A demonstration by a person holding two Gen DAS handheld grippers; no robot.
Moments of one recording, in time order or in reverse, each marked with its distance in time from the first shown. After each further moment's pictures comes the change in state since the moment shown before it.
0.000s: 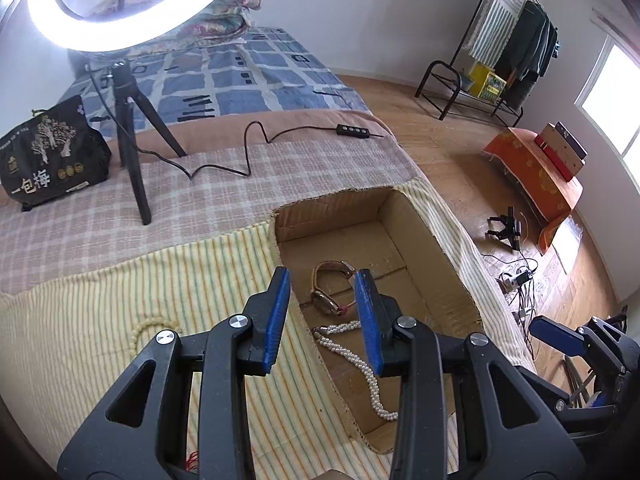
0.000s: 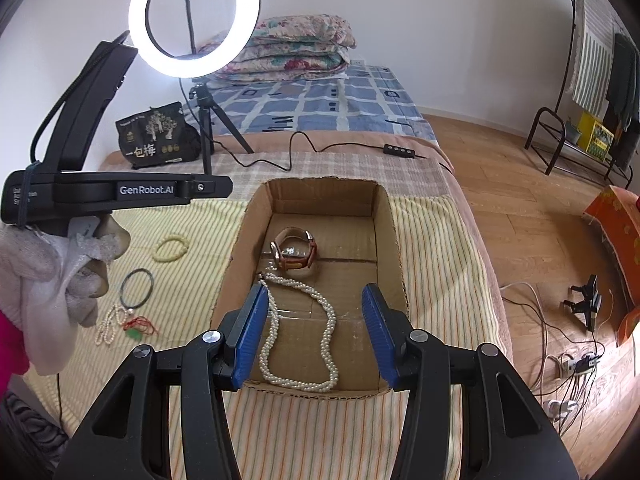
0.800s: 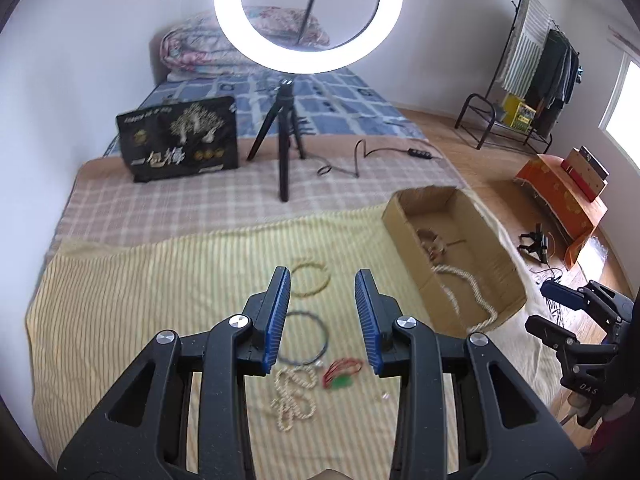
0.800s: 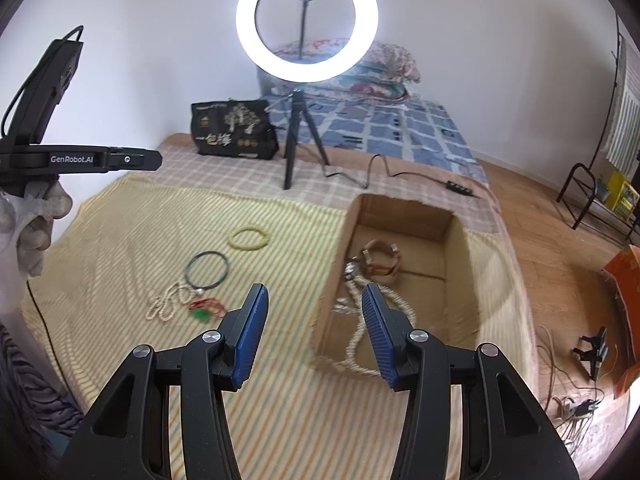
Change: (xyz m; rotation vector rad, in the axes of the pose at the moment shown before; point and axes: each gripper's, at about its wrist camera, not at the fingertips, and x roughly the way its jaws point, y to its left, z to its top) left arm -0.146 0.114 -0.090 -0.055 -0.106 0.135; right arm -0.030 0.091 -0.031 -0.183 -0.072 0.104
